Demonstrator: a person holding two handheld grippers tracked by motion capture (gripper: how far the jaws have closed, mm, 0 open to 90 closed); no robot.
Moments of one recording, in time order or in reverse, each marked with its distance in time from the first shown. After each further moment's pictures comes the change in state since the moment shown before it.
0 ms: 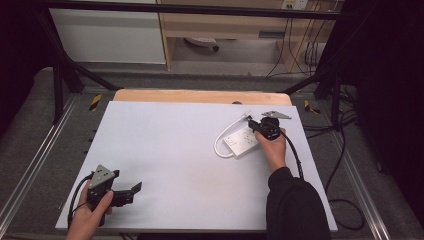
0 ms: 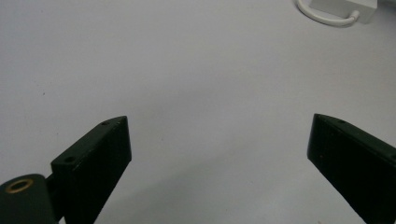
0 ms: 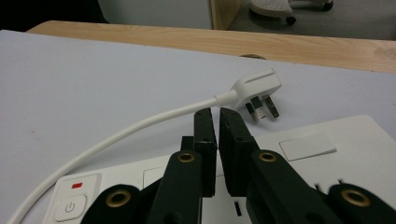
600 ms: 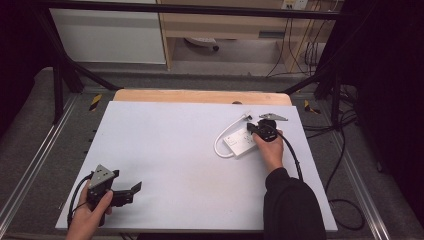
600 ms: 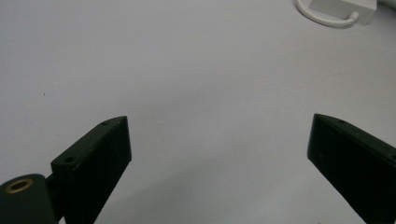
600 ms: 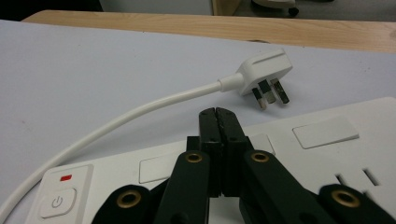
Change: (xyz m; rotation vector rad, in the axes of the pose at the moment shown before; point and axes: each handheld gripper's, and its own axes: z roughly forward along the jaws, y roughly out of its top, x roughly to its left) left arm 0.000 0.000 0.000 -0.005 -0.002 -0.004; right arm 0.001 -0.010 0.011 0.024 0.004 0.006
